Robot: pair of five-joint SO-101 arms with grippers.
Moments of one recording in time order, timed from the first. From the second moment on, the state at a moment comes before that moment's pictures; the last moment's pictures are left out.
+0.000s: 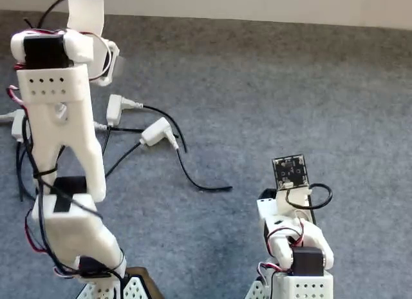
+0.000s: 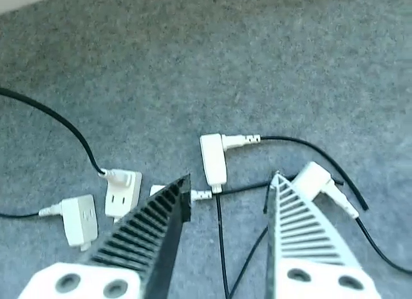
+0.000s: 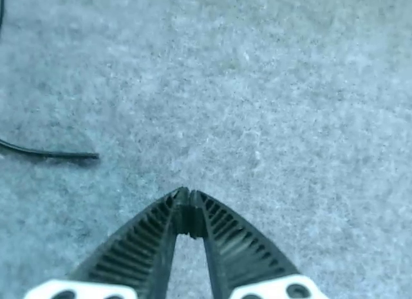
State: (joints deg) left arm -9.5 15.2 -53.7 101.1 -15.3; right arm -4.1 -103.5 90.9 64.4 9.5
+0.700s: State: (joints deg) left arm -10.6 -45.4 41.5 68.0 -24.1; right arm -3.8 -104.6 94.9 53.6 9.4
